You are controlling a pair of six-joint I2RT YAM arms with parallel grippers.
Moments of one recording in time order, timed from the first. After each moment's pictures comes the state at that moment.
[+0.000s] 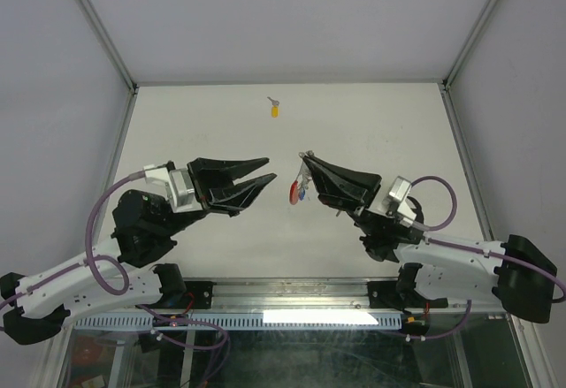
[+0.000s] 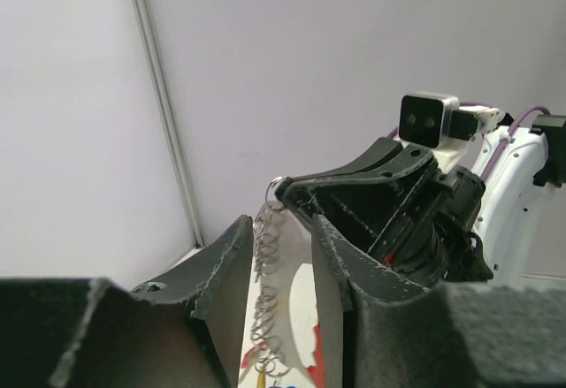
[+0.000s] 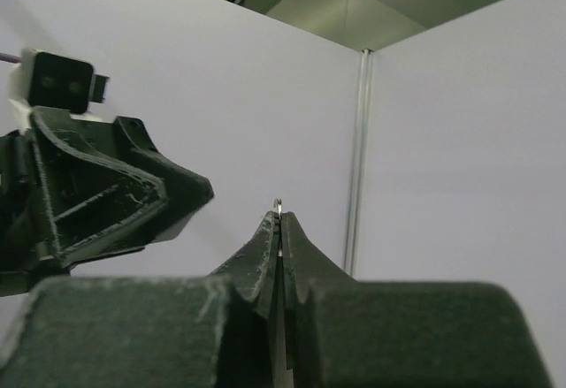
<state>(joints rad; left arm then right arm) -1.09 0.71 0.81 0.44 0.11 0.08 1.10 1.06 0.51 1.49 0.00 -0.11</state>
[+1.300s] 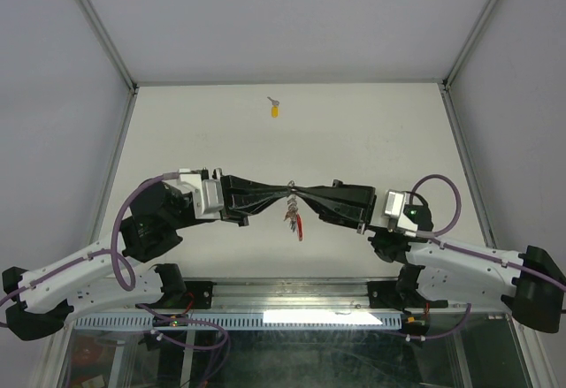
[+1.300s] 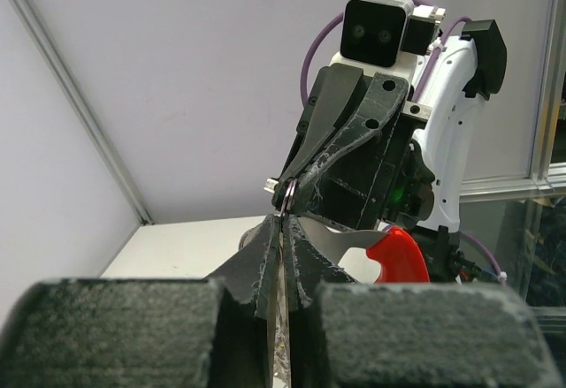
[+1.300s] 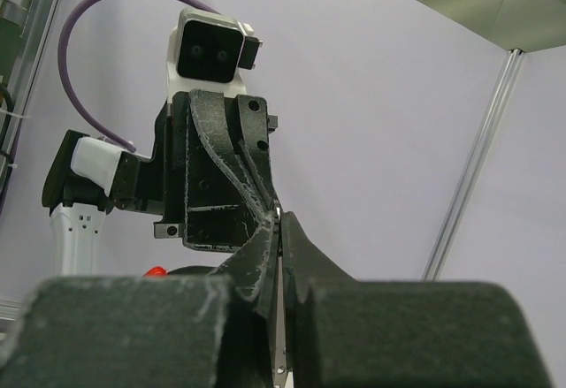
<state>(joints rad) -1.09 0.77 0.88 0.27 0.34 0.14 1.08 0.95 0.52 1.29 -0.38 -0.06</state>
